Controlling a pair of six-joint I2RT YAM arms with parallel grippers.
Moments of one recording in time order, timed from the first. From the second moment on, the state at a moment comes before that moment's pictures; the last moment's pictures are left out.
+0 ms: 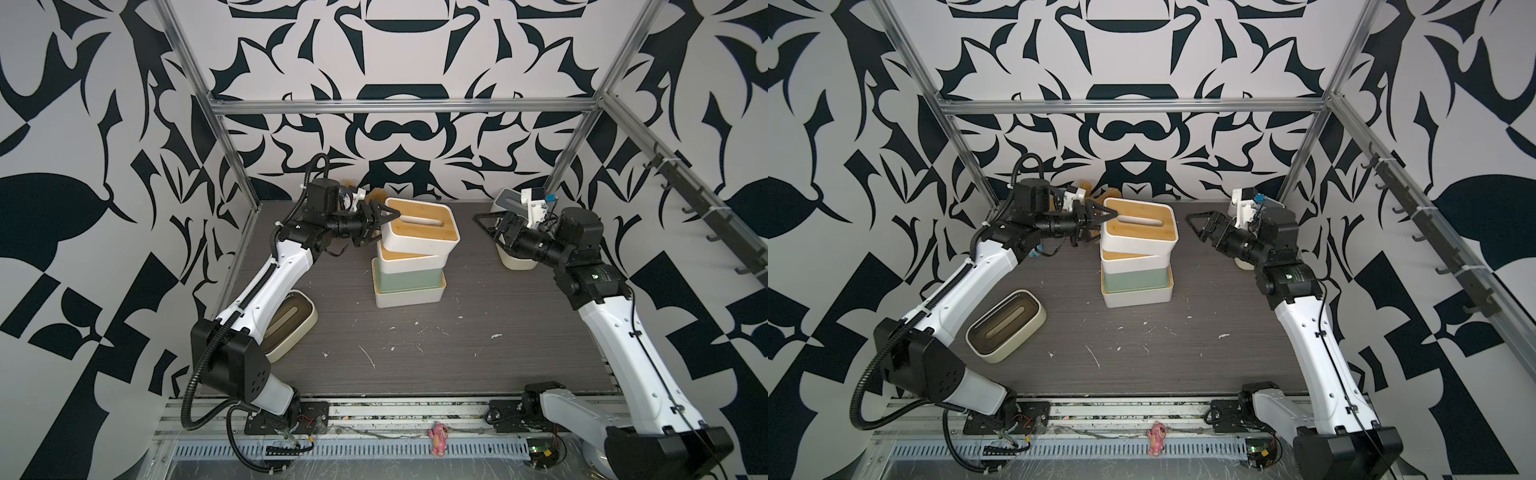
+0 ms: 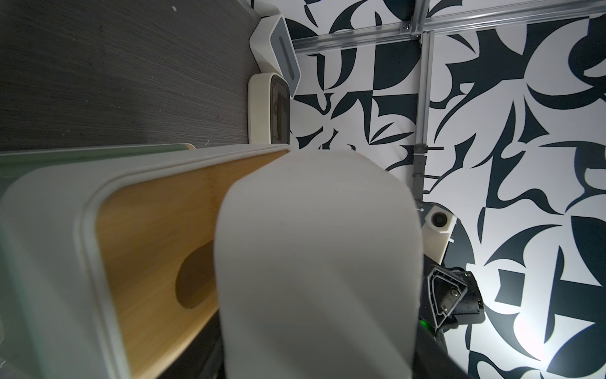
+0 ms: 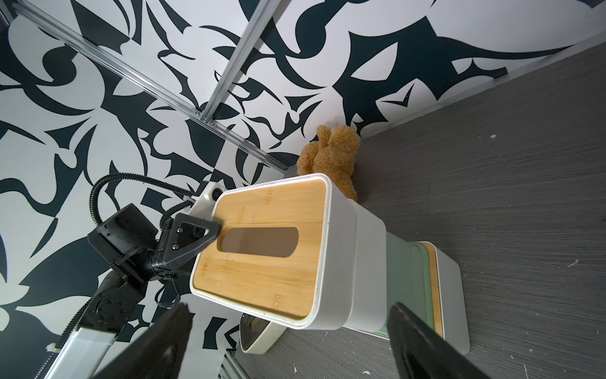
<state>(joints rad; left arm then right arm) -0.38 1.53 1.46 -0.39 0.82 -1.11 0.12 1.07 1.19 -0.39 -0.65 0.76</state>
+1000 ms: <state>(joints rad) -0.38 1.49 1.40 -0.38 0.80 -1.10 0.19 1.10 1.19 -0.39 -0.64 0.76</state>
